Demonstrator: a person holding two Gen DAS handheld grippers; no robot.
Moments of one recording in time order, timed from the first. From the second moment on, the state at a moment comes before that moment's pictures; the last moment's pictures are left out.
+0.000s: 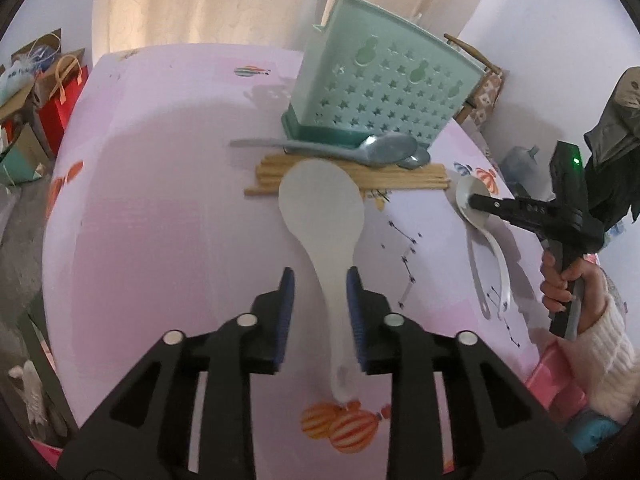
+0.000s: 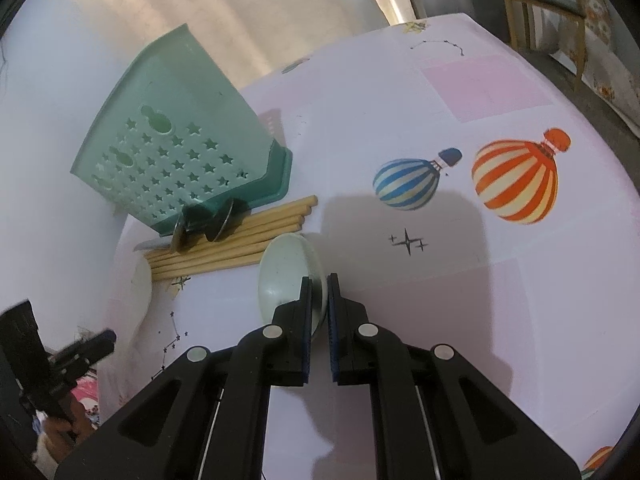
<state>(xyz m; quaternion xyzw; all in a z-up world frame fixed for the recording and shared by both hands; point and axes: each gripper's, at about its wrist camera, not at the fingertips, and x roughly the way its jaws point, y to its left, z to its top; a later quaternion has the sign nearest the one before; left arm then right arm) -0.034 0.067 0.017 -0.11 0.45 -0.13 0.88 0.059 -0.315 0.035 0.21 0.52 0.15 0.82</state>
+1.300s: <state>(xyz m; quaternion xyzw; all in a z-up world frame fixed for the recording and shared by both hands) -0.034 0.070 0.111 -0.11 0.34 -0.16 0.92 0.046 -0.338 0.060 0.29 0.47 0.18 0.82</state>
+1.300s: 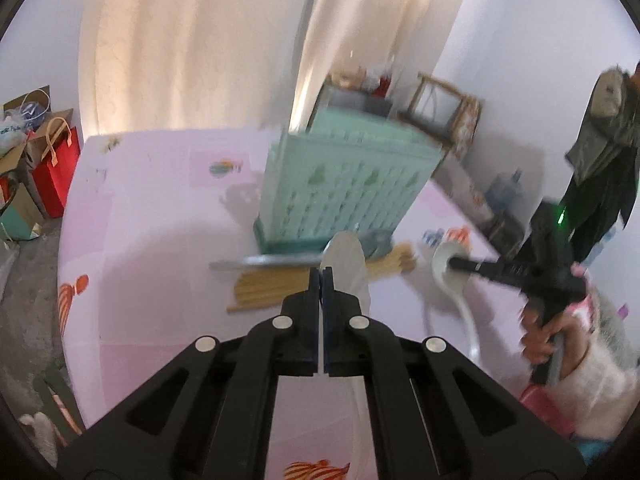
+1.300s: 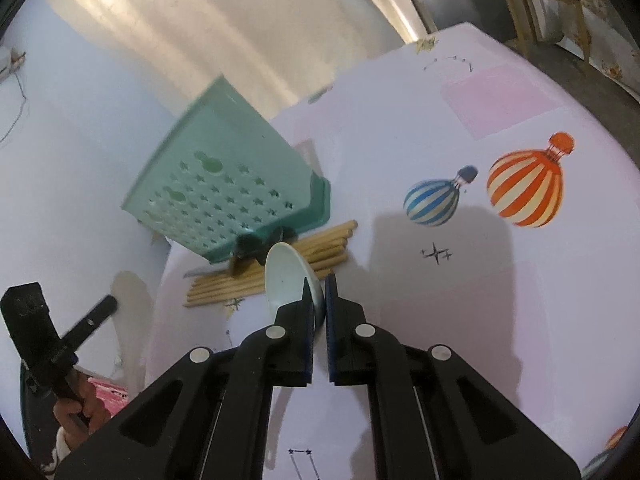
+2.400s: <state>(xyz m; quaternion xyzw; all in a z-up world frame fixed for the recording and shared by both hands) 0.113 -0.046 0.182 -0.03 0.17 -0.12 0.98 0.081 -0.405 0.141 0.32 0.37 0.15 0.86</state>
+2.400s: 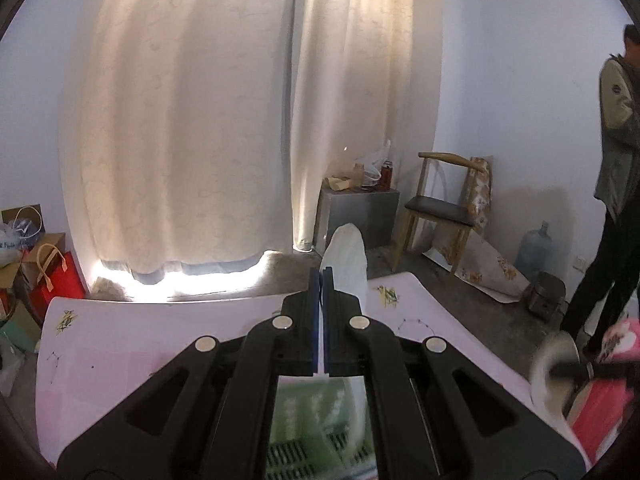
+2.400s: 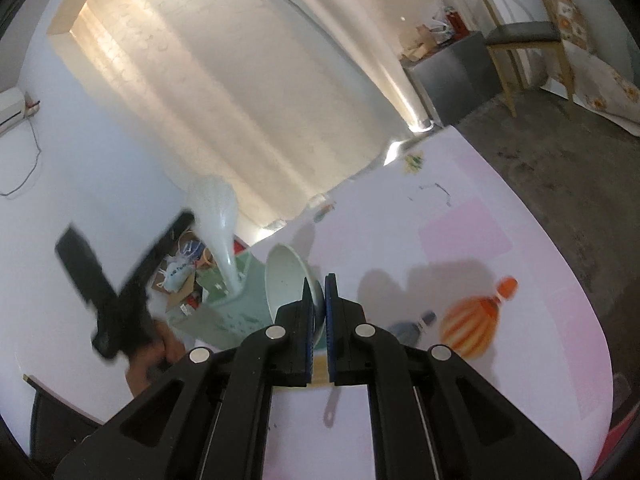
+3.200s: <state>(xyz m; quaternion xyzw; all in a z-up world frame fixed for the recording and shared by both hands) -0.028 0.042 0.154 -0.09 0.24 -0.13 0.96 0.165 -0.322 0.220 0.20 0.26 0.04 0.94</state>
